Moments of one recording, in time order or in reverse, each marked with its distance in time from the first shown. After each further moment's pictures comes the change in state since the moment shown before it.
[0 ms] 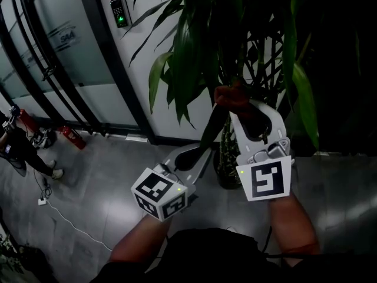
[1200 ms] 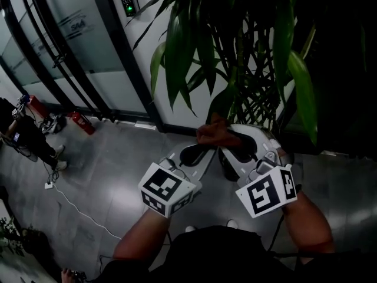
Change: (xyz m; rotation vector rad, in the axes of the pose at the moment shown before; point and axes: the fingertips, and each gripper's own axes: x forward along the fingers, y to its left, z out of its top) left arm 0.004 -0.025 -0.010 0.135 0.086 0.075; right arm -0.049 0.084 -0.024 -0.134 0.035 0.474
